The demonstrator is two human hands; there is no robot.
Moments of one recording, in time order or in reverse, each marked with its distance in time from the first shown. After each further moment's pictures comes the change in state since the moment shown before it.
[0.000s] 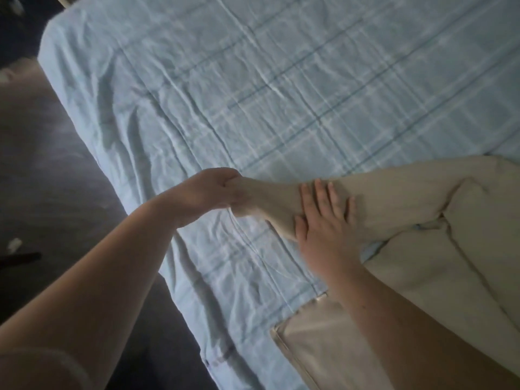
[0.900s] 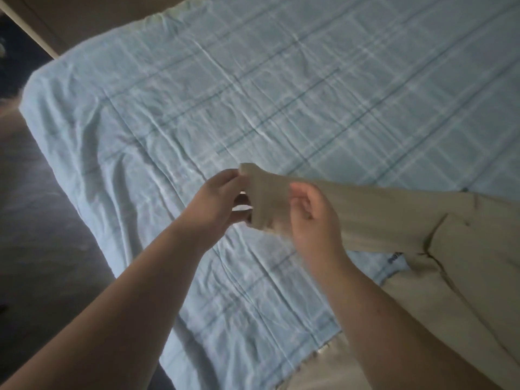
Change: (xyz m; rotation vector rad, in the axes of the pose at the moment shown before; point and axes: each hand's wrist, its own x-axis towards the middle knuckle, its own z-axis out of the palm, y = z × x) left_hand 0.040 0.053 0.019 -0.533 0.199 0.117; right_hand 0.084 -0.027 -0.057 1.107 0.146 0.303
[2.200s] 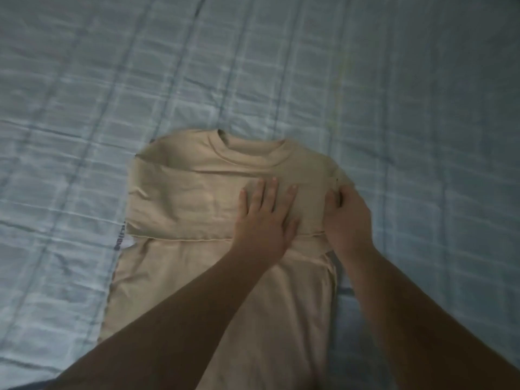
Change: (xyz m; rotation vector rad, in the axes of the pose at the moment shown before) left_hand -0.100 -0.263 0.489 1.710 -0.588 0.923; right_hand -0.186 0.222 -0.463 -0.333 0.764 0.541
